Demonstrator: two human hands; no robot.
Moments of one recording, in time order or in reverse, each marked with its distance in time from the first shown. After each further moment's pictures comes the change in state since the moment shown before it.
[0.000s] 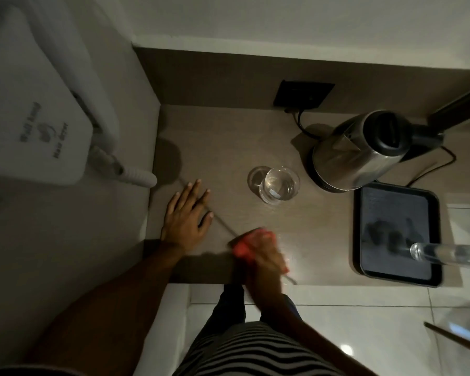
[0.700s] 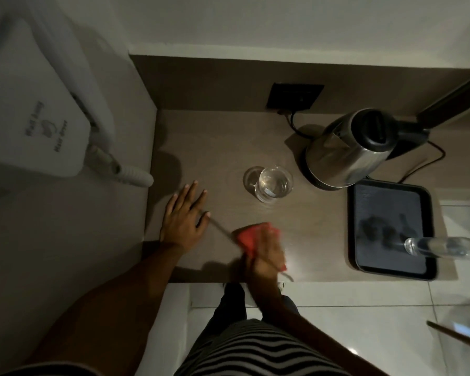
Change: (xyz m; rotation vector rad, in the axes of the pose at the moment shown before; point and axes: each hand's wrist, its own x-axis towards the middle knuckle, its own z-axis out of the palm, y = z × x) left_hand -0.001 0.006 -0.005 -0.034 -0.011 -0.022; right_hand 0.012 -0.002 0.003 -0.119 -0.049 0.241
